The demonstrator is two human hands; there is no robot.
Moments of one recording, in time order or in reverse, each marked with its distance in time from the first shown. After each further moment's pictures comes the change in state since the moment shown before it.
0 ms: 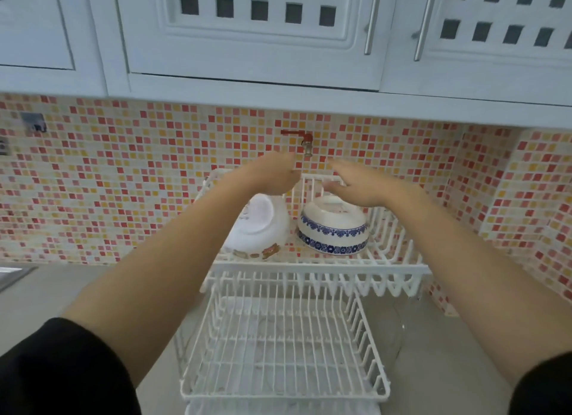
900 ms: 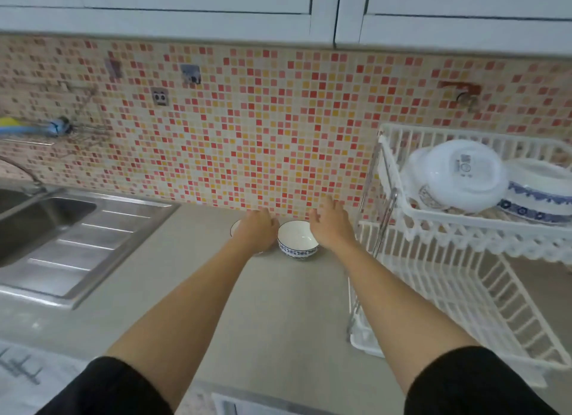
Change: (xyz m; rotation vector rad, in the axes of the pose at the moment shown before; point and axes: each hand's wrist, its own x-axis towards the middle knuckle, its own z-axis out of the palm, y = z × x) left_hand -0.207 -0.337 0.104 -0.187 -0.068 -0.546; right_hand 0.095 -0.361 0.211 0.559 0.048 0.292
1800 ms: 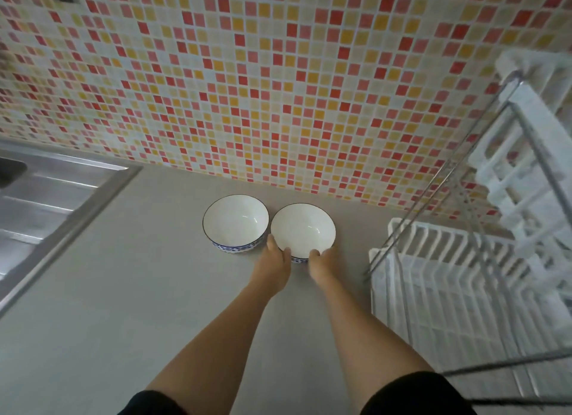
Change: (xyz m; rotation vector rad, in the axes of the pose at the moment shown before) left_hand 0.149 -0.041 0.193 -0.433 -0.204 -0.280; right_hand 0.128 0.105 0.196 0.285 -0.177 0.650
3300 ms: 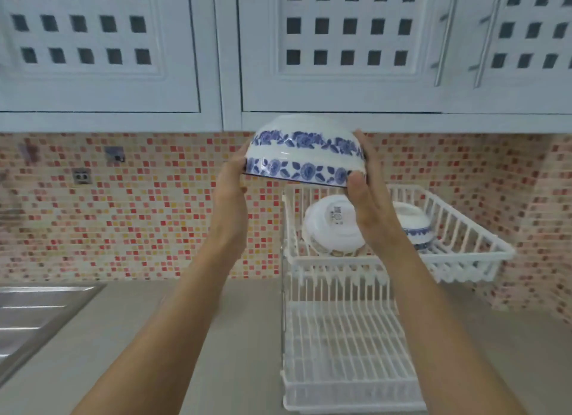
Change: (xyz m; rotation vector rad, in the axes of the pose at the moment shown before) left_hand -0.372 0.250 -0.122 -0.861 0.261 0.919; right_hand -0.341 0.004 -0.385 0.542 0.128 -1.351
